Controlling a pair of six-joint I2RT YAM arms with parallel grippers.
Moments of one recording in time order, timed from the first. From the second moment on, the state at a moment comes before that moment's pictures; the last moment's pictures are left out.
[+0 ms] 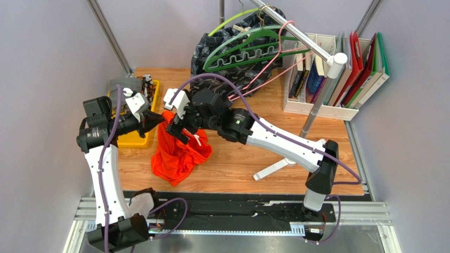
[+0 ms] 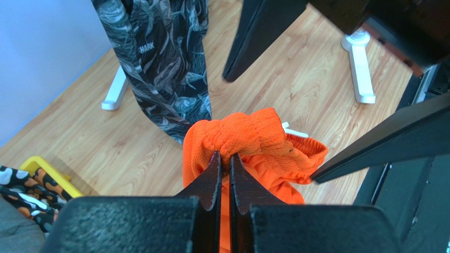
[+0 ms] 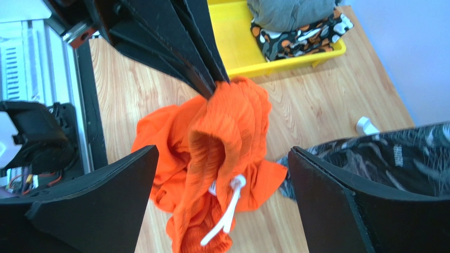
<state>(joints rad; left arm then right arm) 0.34 0.97 1.23 -1.03 1.21 0.84 1.13 1.76 1.84 -0.42 -0.06 -0.19</state>
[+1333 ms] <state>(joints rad) -0.23 0.39 0.62 -0.38 0.61 0.39 1.07 2.11 2.40 -0.28 0.68 0.31</state>
